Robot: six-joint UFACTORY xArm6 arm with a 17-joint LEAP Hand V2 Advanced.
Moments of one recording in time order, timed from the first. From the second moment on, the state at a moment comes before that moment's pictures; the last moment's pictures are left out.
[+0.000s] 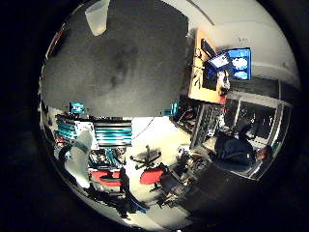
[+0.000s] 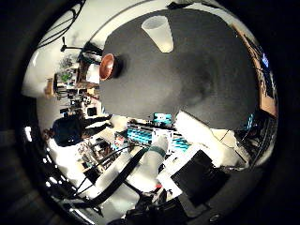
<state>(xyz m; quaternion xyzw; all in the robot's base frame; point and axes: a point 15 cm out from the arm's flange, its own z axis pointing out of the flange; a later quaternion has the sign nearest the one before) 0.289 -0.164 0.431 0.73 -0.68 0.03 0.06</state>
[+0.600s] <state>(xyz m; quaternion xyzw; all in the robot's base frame) 0.315 -0.175 0.432 0.73 -0.68 0.07 0.04</state>
